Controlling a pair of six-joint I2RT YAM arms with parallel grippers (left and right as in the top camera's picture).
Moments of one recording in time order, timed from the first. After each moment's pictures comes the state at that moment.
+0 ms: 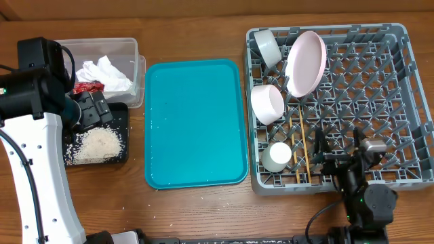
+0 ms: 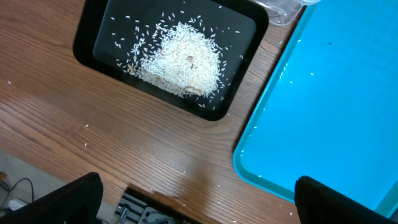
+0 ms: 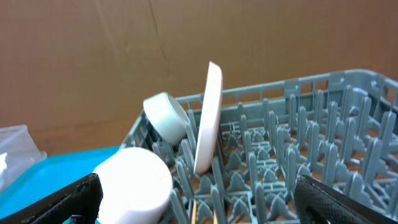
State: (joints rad) left arm 0.21 1.50 1.81 -1.64 -0.13 -0.26; right arm 0.00 0.20 0.15 -0.01 -0.10 0.20
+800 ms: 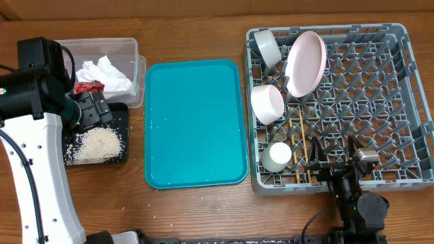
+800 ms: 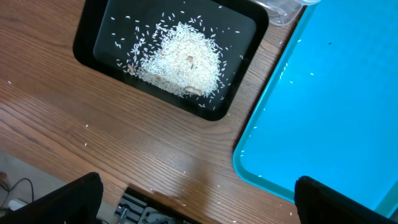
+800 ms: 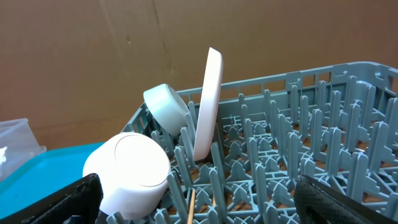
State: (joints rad) left arm 0.21 1.50 1.81 -1.64 -0.13 -0.26; right arm 0.00 0.01 0.02 -0.02 -0.11 0.20
